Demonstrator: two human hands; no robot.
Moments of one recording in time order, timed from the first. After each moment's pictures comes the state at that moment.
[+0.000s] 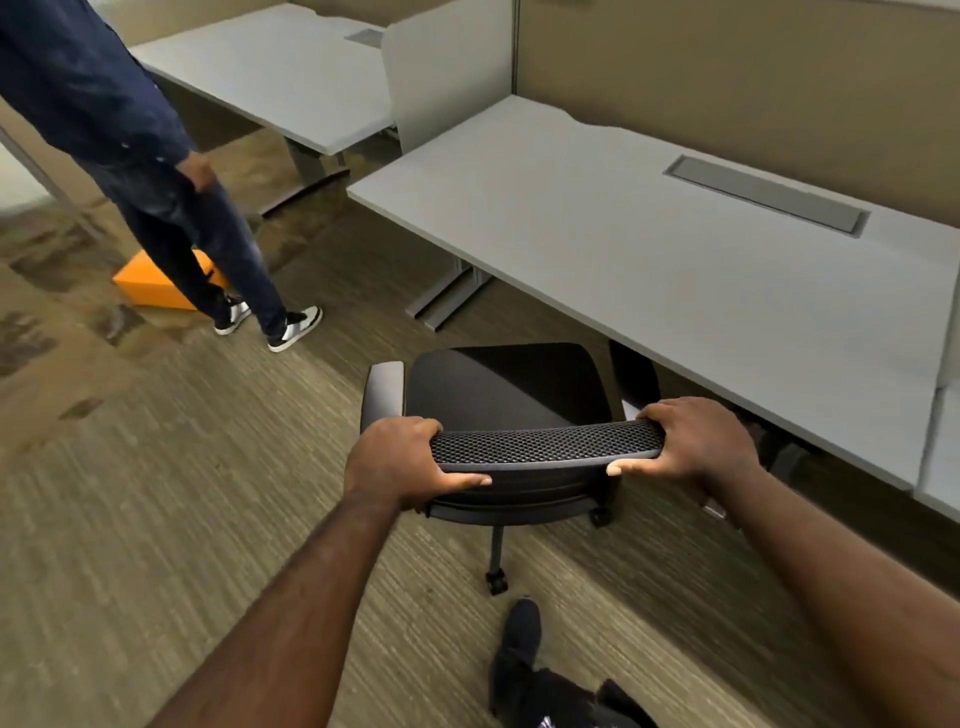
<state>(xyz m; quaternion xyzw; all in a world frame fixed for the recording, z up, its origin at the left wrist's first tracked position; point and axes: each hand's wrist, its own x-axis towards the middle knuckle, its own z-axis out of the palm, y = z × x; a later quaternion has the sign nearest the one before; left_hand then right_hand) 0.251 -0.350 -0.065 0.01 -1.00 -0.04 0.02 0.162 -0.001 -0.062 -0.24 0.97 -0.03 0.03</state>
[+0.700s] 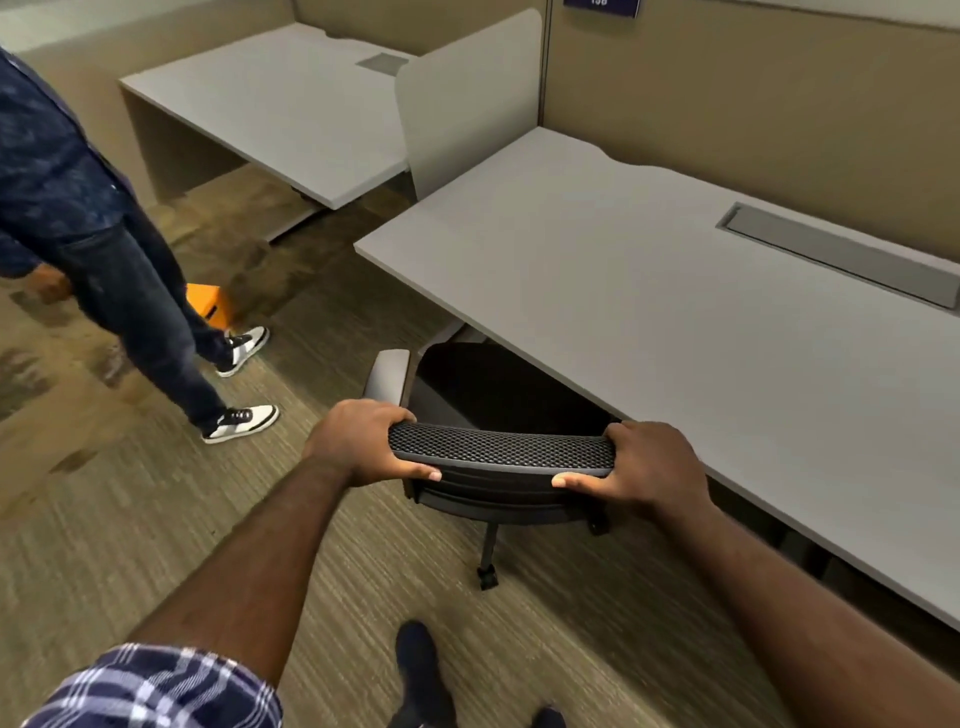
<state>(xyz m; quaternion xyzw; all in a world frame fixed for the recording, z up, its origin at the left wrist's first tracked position) 0.004 -0.498 -0.054 -0.05 -1.00 -0.06 -0.03 -0.033 -0.143 -0.068 -0.20 0.98 -0.08 0.00</state>
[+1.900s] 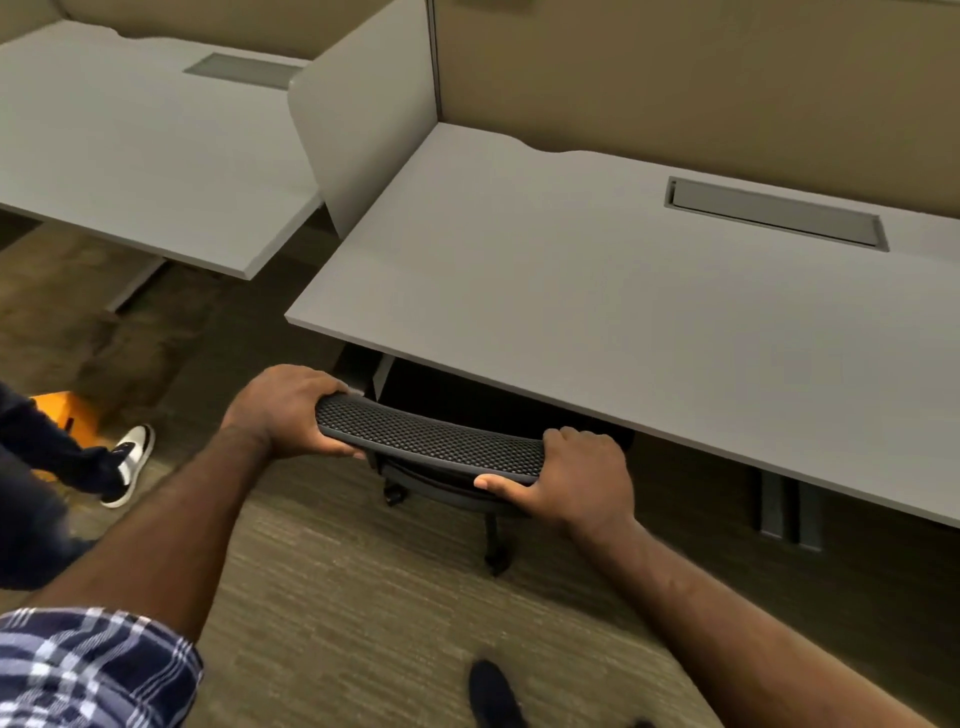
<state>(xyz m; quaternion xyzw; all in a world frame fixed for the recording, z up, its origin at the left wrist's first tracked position) -0.251 -0.716 -0.045 -0.26 -0.97 0.01 -0.05 -0.119 -0.388 -0.067 0.02 1.00 -0.04 0.00</state>
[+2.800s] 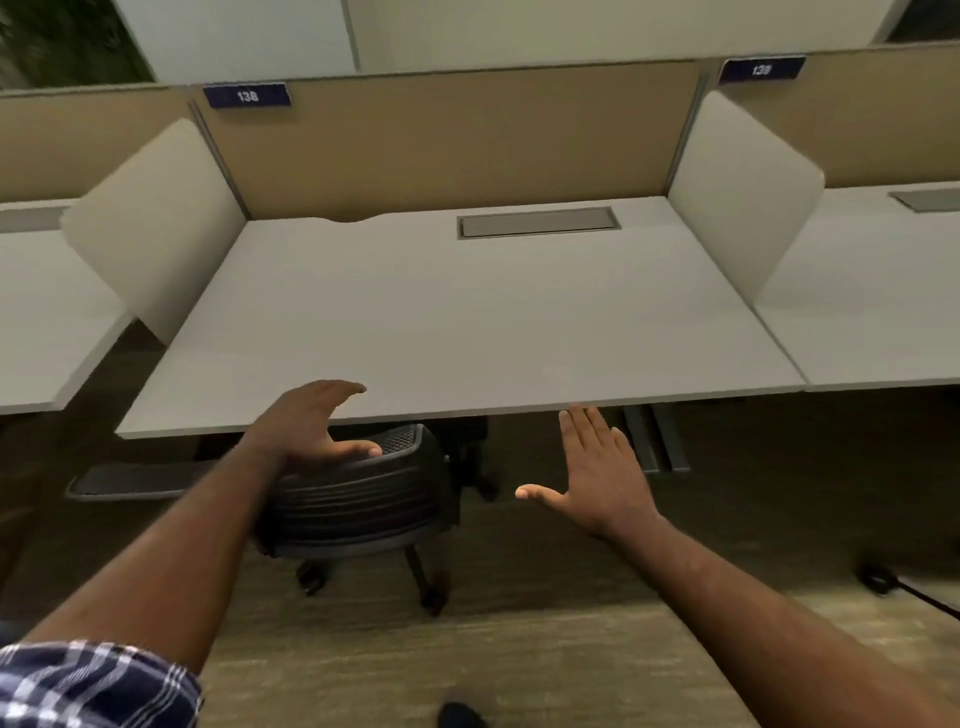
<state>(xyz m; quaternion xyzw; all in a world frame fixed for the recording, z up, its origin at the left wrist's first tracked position) -0.187 -0.508 -0.006 -0.39 -0.91 -0.08 -0.11 0.056 -0.214 -0.063 0.18 0.98 -0.05 0.04</state>
